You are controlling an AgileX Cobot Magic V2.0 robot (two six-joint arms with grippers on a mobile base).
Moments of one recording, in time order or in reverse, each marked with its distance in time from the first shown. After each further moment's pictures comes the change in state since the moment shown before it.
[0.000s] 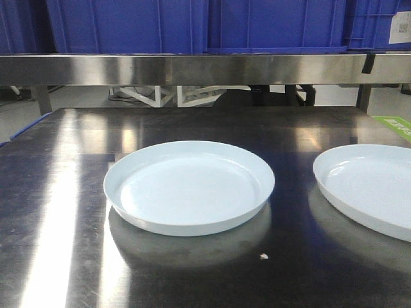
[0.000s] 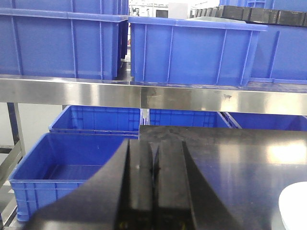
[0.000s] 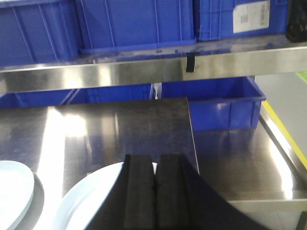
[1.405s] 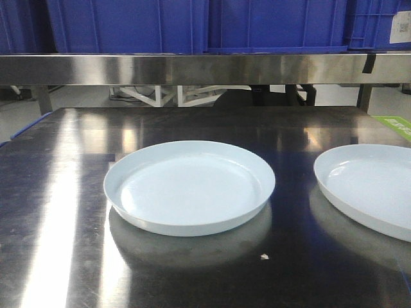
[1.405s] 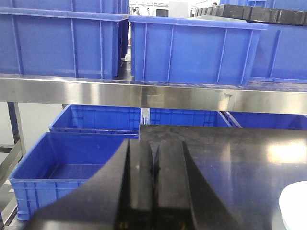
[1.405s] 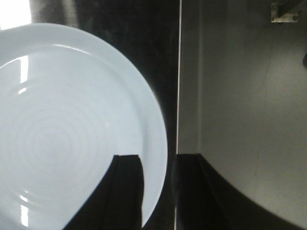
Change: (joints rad) left arm 0.000 0.000 0.000 0.000 0.002 0.002; right arm -0.164 1.152 -0.706 0.025 0.633 -0.204
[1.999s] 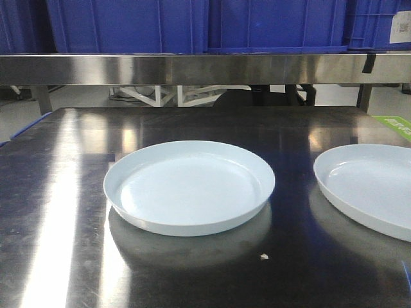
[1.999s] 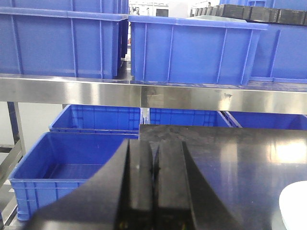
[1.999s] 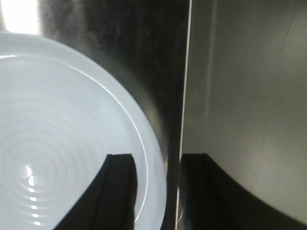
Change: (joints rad) left arm 0.000 0.000 0.000 0.000 0.000 0.000; right arm 0.000 0.240 -0.174 0.000 0.122 -0.006
